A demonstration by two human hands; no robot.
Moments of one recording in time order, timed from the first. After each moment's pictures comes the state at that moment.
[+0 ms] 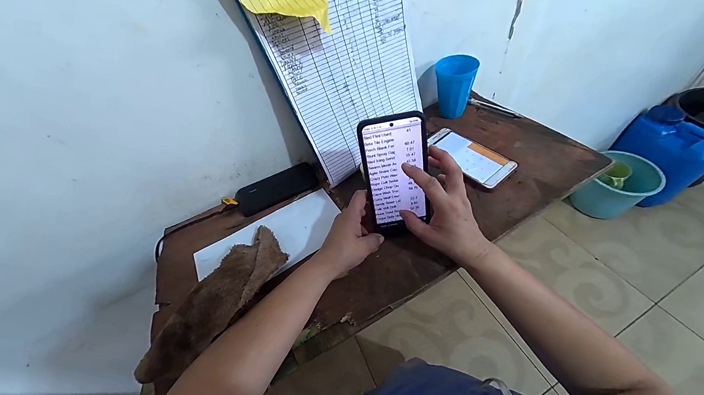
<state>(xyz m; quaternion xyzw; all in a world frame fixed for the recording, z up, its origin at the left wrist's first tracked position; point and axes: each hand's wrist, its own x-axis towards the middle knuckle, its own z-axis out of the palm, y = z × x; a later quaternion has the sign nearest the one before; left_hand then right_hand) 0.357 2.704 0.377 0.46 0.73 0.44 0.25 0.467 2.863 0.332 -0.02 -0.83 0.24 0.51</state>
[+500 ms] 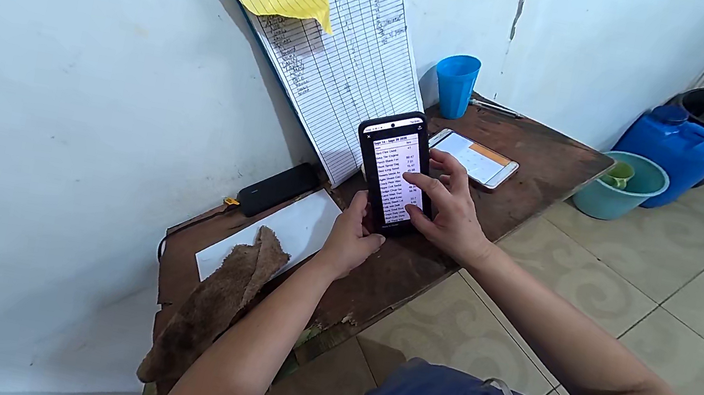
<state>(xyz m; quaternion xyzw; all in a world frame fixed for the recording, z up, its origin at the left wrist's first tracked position) 0.358 2.704 0.378 0.45 0.73 0.45 0.25 0.468 2.861 0.334 -0.02 -0.82 0.25 0.52</state>
